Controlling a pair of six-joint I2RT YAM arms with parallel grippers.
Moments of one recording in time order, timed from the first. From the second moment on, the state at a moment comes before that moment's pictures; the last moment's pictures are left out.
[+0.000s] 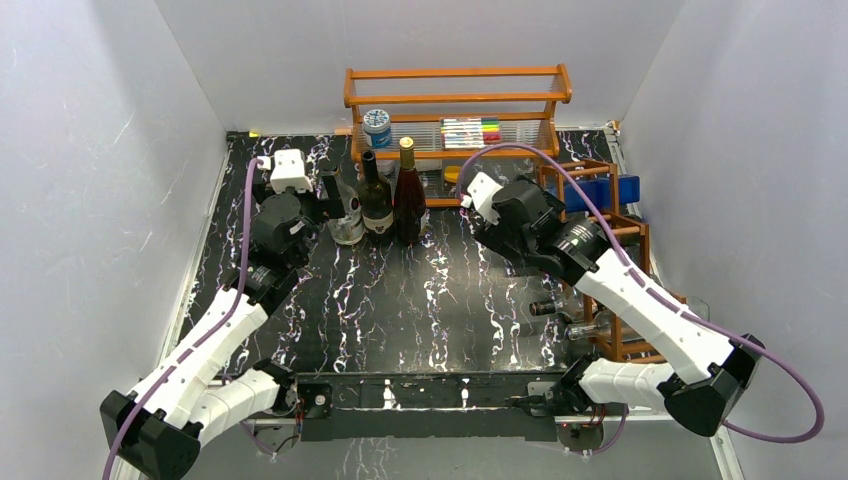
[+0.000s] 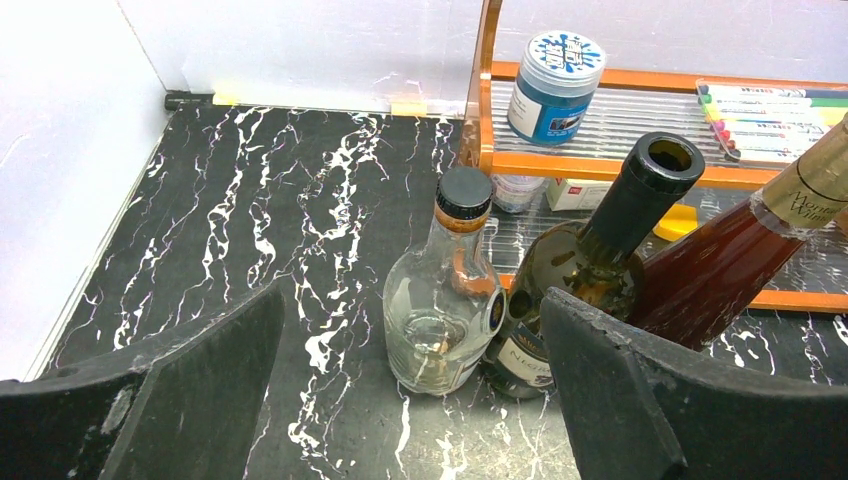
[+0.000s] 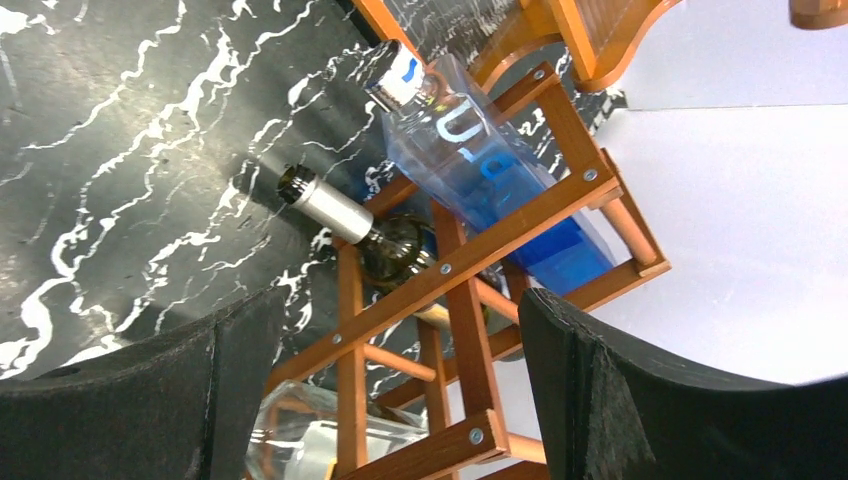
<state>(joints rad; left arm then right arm) -0.49 0.94 0.88 -0.07 -0.54 -0.10 0.79 1.15 1.24 -0.87 0.51 -0.45</state>
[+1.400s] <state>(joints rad) -0.55 0.87 0.88 -0.07 -0.57 -0.09 0.47 1.44 0.95 -0.25 0.34 -1.29</state>
